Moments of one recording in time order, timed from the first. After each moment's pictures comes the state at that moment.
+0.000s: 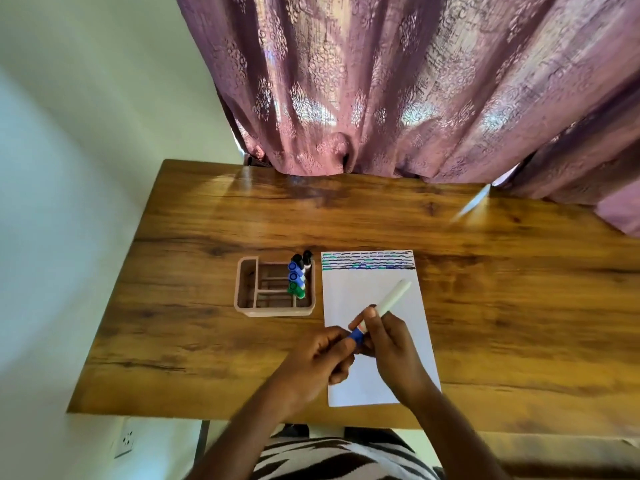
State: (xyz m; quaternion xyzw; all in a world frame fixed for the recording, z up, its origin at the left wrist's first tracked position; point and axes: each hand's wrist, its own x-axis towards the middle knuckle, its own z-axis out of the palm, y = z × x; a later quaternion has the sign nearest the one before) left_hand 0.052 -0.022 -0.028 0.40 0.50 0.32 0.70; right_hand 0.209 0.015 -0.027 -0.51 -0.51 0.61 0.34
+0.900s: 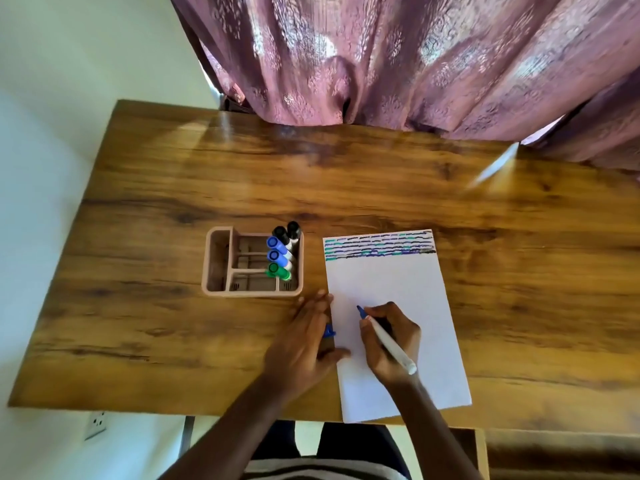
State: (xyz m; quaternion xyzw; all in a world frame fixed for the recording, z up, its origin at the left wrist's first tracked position) left_hand 0.061 -0.025 -0.176 0.73 0.61 0.24 0.19; right_hand 0.241 0.018 -0.152 -0.52 -0.65 0.35 0.43
